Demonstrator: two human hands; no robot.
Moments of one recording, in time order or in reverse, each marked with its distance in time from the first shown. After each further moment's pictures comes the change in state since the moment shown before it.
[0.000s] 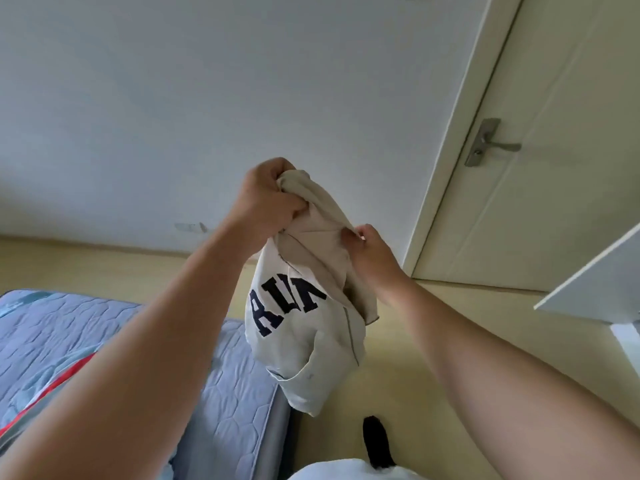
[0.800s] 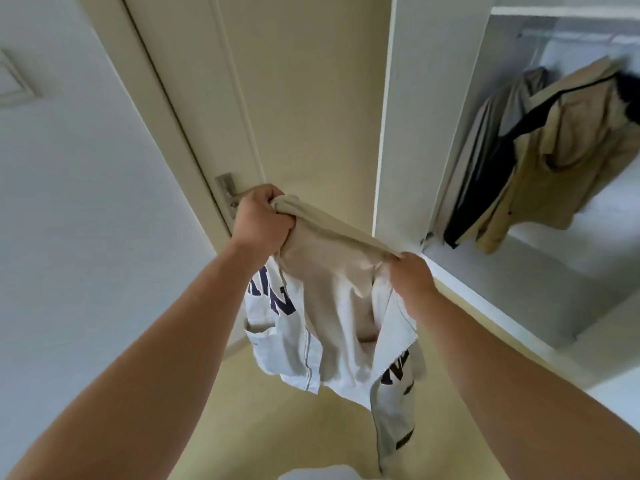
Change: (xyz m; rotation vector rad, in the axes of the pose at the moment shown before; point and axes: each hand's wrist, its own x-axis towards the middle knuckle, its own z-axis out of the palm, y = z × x) left_hand 0.093 0.137 0.447 0.063 -0.438 0.339; right_hand -0.048 0.142 -0.421 0.020 0.889 0.435
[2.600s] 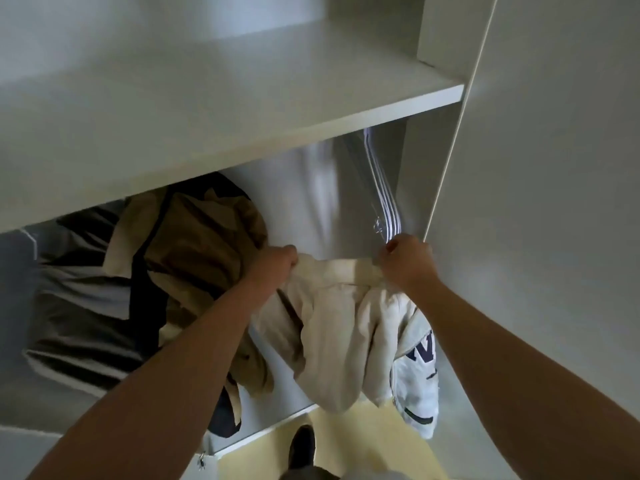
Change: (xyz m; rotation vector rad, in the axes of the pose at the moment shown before) left_hand 0.256 0.359 0.904 0.173 -1.424 0.352; right_hand 0.432 0.158 -0.585 -0.110 1.087 0.713
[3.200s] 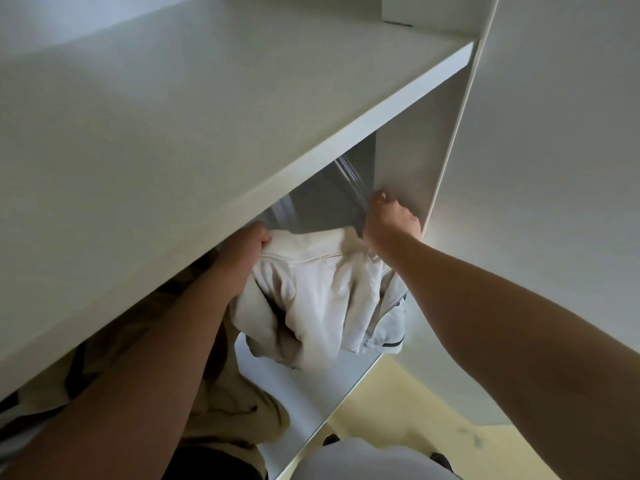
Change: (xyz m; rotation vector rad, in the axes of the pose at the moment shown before) left_hand 0.141 0.040 -0.018 -0.063 -0.131 0.149; right_hand 0.100 -0.024 0.042 -0.330 0.264 0.165
